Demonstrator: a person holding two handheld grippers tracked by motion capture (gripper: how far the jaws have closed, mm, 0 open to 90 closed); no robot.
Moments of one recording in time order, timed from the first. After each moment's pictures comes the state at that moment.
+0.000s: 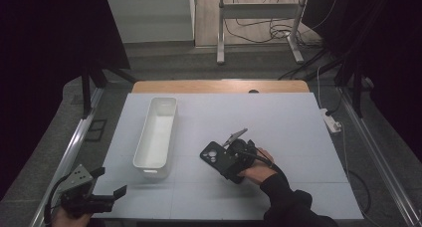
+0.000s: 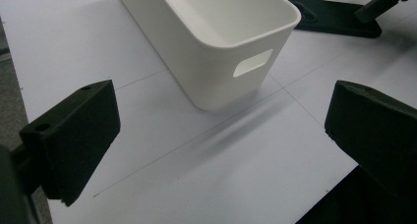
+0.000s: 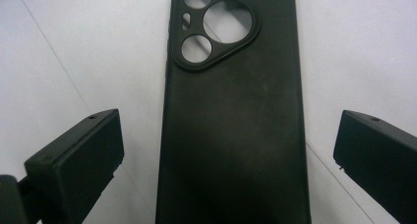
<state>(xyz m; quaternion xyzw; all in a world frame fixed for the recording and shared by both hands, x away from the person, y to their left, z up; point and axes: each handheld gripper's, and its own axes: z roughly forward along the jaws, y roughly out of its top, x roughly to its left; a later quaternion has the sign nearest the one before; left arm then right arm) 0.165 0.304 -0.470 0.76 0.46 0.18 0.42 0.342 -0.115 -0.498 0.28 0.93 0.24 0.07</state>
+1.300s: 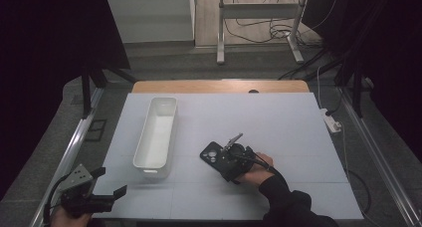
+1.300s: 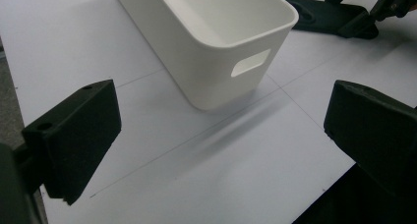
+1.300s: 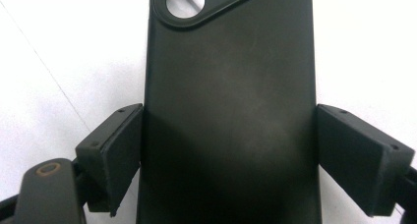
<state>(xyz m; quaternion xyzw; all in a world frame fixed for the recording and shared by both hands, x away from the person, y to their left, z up) 0.166 0.304 -0.470 0.77 0.46 0.17 0.42 0.337 -0.112 -0.514 0.29 0.93 0.19 0.08</state>
